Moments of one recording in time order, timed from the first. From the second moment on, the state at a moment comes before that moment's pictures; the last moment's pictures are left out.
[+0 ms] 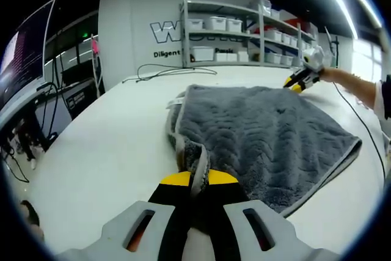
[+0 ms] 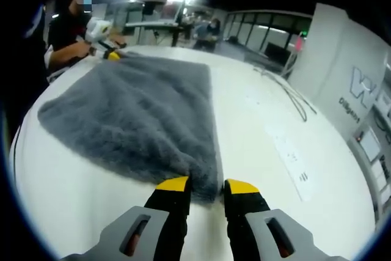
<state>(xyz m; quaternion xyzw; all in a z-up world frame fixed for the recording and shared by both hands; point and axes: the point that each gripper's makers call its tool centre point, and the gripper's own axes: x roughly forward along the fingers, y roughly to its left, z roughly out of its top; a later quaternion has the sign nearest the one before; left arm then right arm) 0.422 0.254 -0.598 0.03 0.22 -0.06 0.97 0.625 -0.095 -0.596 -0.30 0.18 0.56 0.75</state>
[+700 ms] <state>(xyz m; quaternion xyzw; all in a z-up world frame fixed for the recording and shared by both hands) 0.421 0.253 -0.597 0.03 0.22 -0.06 0.97 0.625 -0.095 -0.596 -0.32 0.19 0.56 0.75</state>
